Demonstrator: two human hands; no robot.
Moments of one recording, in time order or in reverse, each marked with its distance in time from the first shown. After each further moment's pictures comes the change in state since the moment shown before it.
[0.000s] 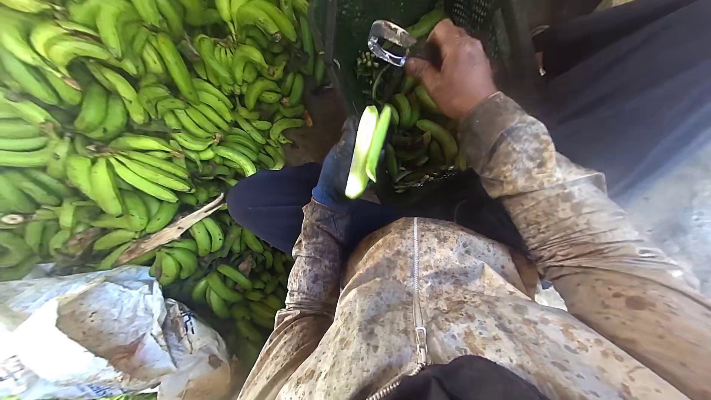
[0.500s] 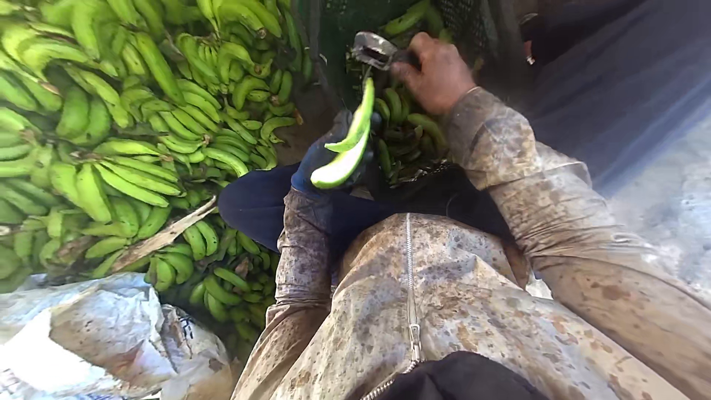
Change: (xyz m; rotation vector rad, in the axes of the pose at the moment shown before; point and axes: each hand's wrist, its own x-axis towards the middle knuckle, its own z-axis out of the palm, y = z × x) left_hand 0.010 0.014 -0.018 -0.157 -0.325 -0.250; right_hand -0.003 0.007 0.009 -0.027 -0.142 0.035
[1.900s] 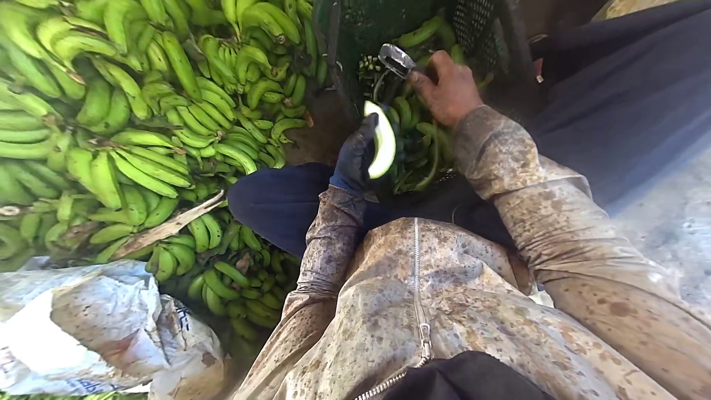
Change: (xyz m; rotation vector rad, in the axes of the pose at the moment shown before) left_hand 0.040 -0.041 0.003 -0.011 0.229 0.346; right_hand 0.002 0.009 0.012 0.112 0.049 0.106
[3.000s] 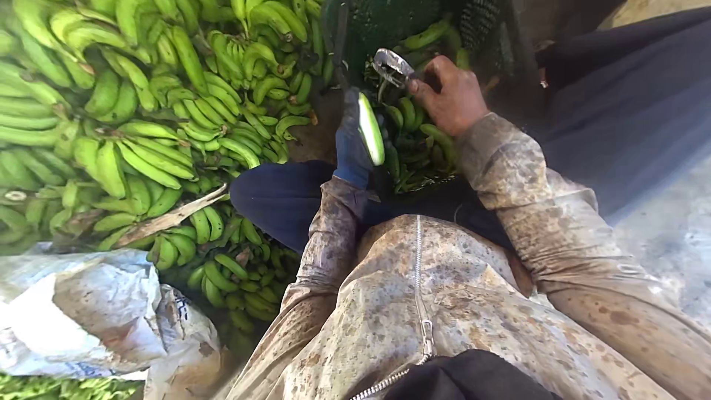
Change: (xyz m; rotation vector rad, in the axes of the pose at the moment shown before) left_hand 0.010 0.016 0.025 0.085 0.315 0.177; right_hand -0.020 -0.011 -0.007 0.018 0.018 -0.162
